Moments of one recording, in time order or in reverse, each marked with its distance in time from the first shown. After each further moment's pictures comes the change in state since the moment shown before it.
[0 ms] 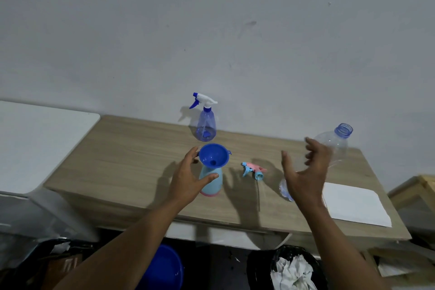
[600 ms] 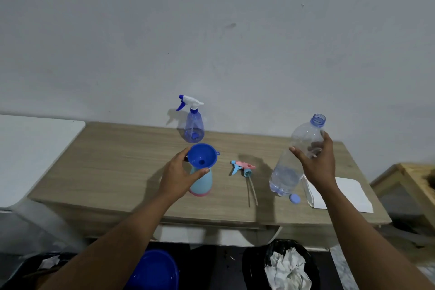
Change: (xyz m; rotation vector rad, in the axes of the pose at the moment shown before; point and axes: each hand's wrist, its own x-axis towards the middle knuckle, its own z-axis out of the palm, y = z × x) left_hand 0.012 0.017 0.000 0.069 -0.020 0.045; right_hand 0.042 0.063 -0.046 -0.013 -0.176 0.406
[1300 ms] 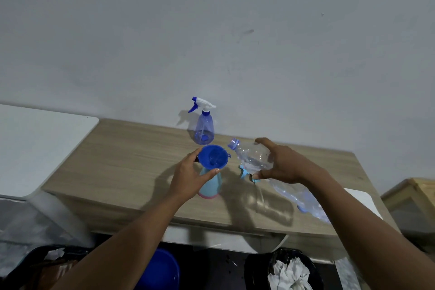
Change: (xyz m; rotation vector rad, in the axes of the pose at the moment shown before) left_hand 0.001 -0.003 -0.004 0.009 0.029 0.049; right_hand -0.016 -0.103 0.051 -0.638 -0.877 -0.278
